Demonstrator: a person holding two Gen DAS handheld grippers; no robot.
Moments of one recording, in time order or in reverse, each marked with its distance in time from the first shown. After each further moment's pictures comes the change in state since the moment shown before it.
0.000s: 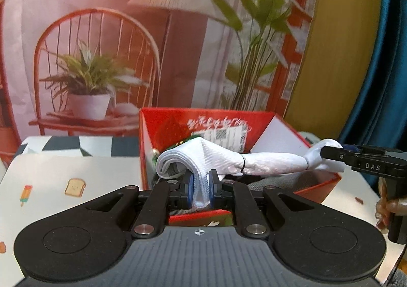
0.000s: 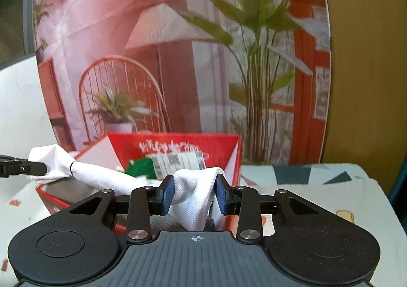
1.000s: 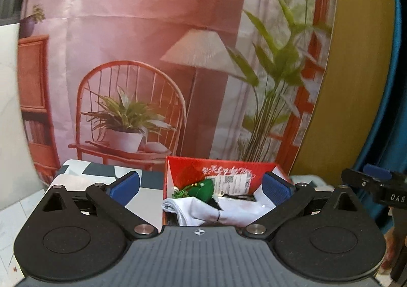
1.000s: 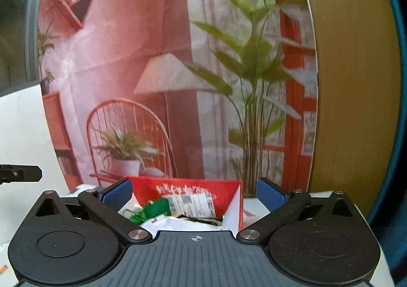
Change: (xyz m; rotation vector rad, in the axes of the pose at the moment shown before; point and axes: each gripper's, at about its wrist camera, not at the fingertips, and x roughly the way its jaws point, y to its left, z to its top) left arm -0.113 -0.041 0.048 -0.082 -0.174 0.143; right arm -0.096 0.042 0.059 0.016 -0.143 -0.043
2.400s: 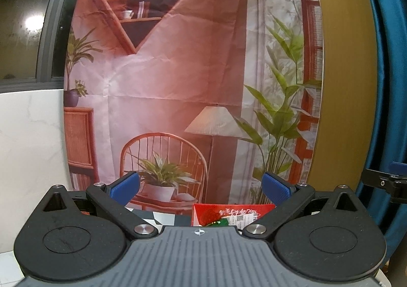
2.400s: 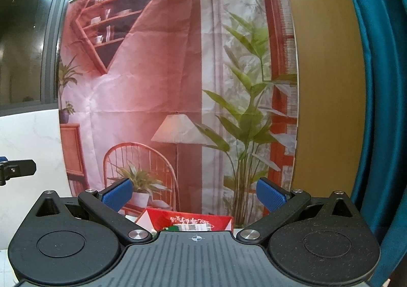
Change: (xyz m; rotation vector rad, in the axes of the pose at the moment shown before) left arm -0.192 -0.047 0.026 0.075 -0.239 0.155; right arm -0.184 0.065 0.068 -0.072 -0.136 -0.049
